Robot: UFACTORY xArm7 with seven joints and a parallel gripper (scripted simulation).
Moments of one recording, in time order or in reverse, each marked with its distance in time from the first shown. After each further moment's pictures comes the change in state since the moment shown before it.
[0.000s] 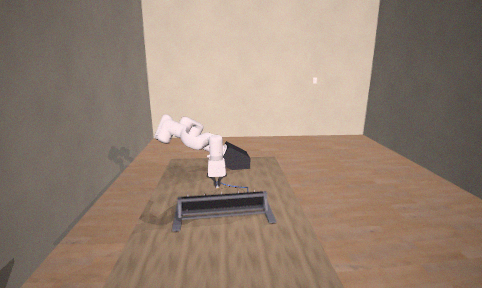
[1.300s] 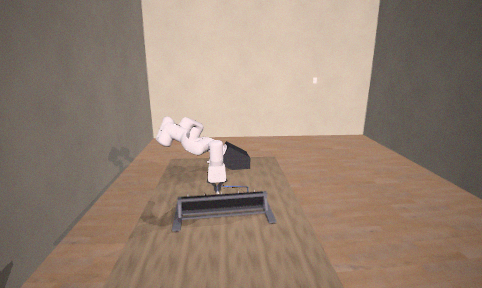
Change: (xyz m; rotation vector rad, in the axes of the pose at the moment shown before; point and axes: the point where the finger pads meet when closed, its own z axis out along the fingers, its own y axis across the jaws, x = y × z) arm -0.023 0.000 0.023 0.001 0.001 0.000
